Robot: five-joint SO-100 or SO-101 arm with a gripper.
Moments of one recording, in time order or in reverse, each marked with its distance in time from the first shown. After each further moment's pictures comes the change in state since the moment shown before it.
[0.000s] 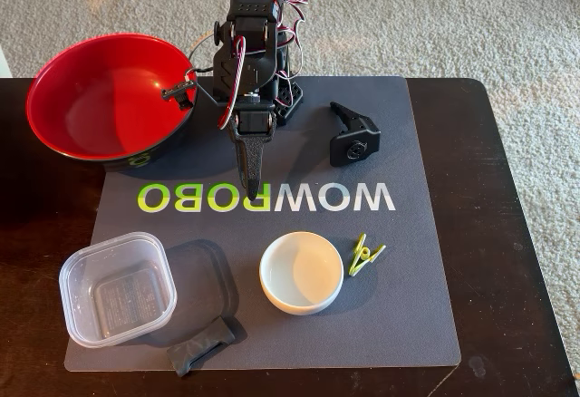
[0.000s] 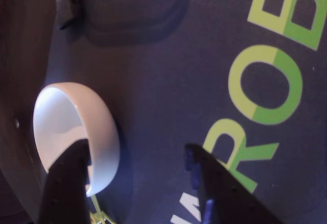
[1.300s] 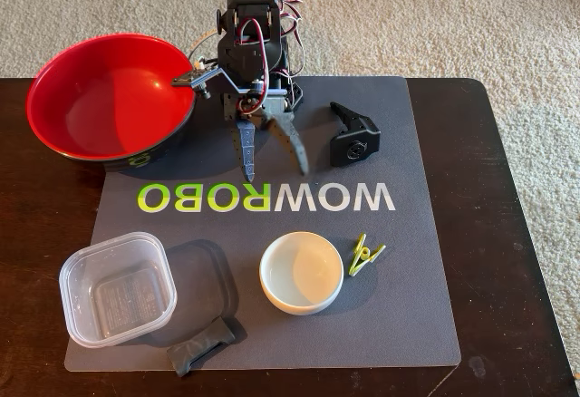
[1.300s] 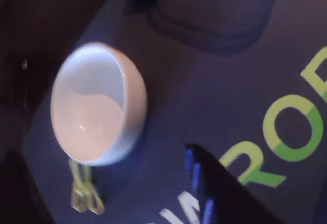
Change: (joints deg) arm -3.5 -0.1 -8.3 1.4 19.3
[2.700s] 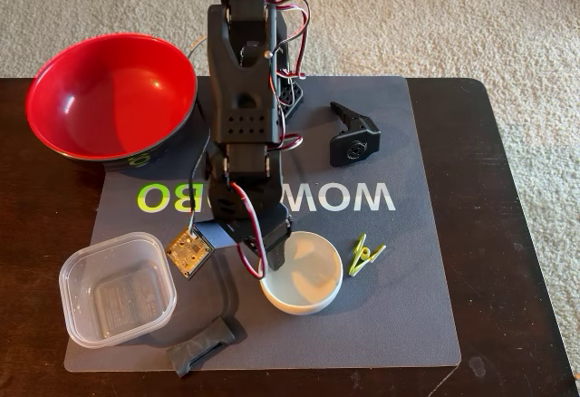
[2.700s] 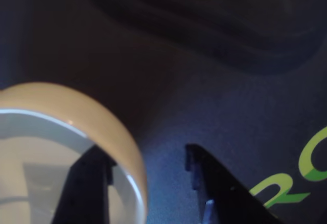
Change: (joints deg) arm -0.4 -117.1 -69.5 4.7 3.3
